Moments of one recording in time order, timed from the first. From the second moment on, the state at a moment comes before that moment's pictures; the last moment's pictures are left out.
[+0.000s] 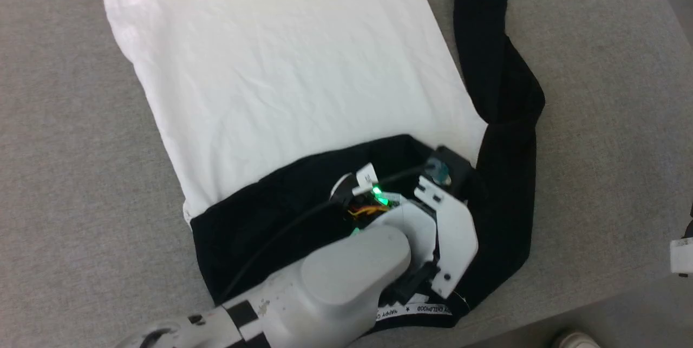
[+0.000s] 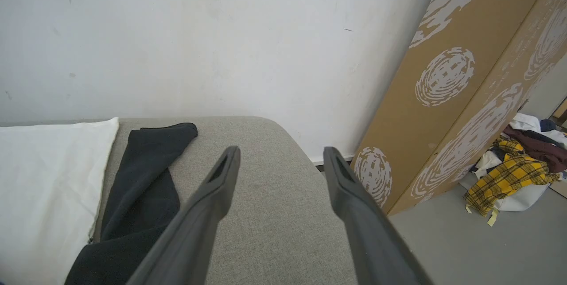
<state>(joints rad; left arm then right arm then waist) -0.89 0.05 -1.28 0.50 -0.92 0.30 0.27 -0.04 -0.05 -0.35 -0.30 0.07 0.13 -0.04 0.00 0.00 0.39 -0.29</state>
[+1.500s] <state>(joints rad) -0.54 0.61 -0.78 -0.30 -0.81 0.60 -0.26 0.07 -0.05 -0.37 -0.37 0.06 0.13 0.04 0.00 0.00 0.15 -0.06</state>
